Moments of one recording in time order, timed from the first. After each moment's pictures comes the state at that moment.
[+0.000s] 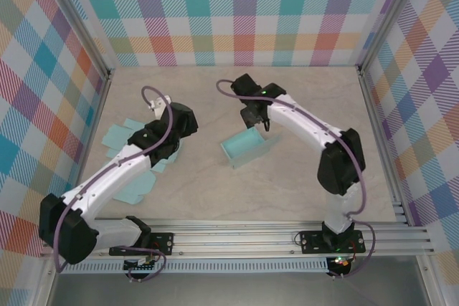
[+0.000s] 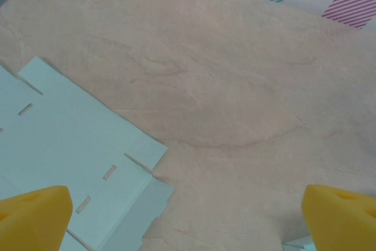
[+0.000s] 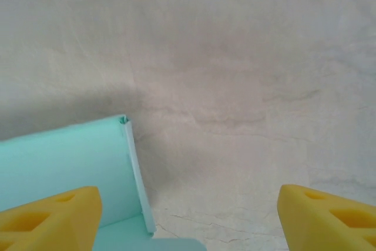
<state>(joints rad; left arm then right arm) -0.55 1.27 1.06 -0.58 -0.58 -0.66 0.69 1.86 1.74 -1.04 0.46 0.19</state>
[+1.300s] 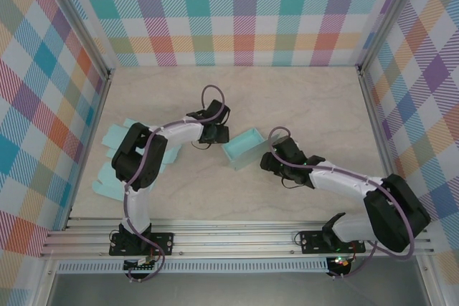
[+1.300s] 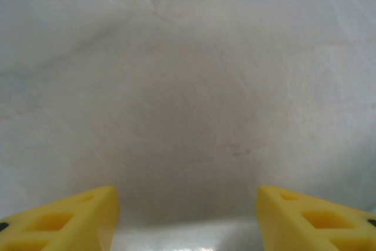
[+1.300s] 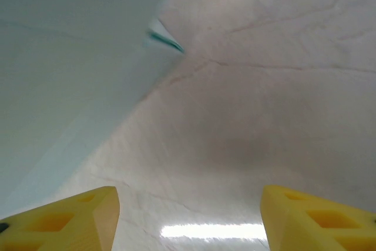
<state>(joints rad) -0.58 1.98 1.30 -0.45 -0.14 -0.55 0.64 1.32 0.58 -0.22 0.08 0.89</state>
